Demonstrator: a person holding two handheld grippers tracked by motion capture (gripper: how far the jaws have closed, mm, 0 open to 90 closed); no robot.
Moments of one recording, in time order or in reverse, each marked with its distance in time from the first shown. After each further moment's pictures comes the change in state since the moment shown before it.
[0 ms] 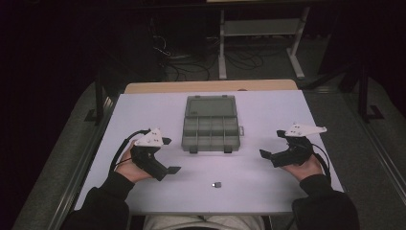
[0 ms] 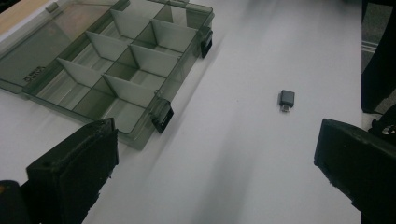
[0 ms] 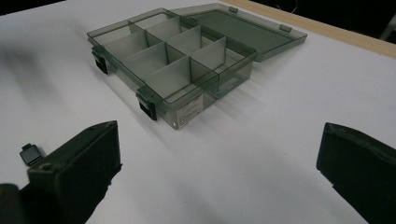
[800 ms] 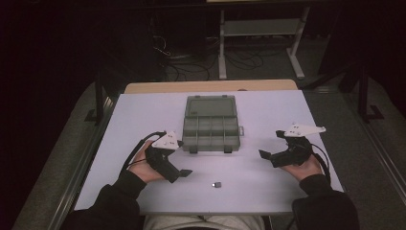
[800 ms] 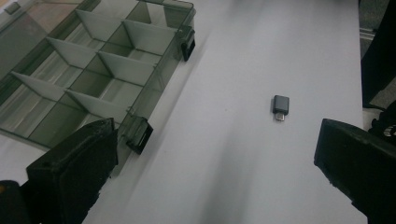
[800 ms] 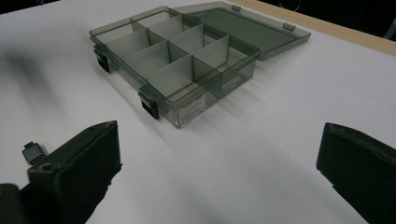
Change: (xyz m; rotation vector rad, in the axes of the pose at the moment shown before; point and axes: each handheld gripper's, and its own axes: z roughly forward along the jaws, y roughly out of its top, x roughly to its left) left arm -0.009 0.013 0.032 0.045 -0.043 0.046; right arm 0.001 0.000 0.001 0.007 0.007 0.001
